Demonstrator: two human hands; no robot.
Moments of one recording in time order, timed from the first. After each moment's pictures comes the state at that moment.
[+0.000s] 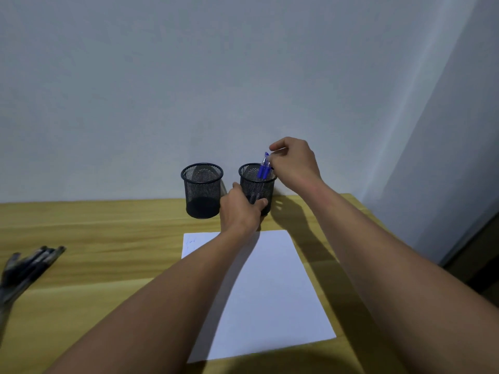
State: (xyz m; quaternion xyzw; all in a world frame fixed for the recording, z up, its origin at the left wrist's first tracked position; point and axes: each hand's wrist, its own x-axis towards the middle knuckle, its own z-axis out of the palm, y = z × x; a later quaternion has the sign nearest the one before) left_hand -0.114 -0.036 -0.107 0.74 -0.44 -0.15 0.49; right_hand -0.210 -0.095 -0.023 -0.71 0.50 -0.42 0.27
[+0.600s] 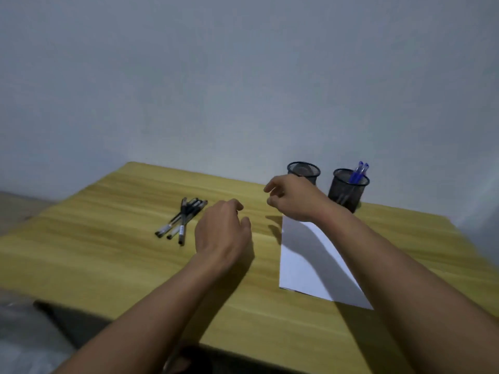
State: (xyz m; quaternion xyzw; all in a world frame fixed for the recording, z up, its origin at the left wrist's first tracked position) left_hand -0.017 0.206 -0.092 0.85 -0.38 0.07 0.35; right_hand -0.111 0.064 -0.032 -0.93 0.29 -0.12 0.19
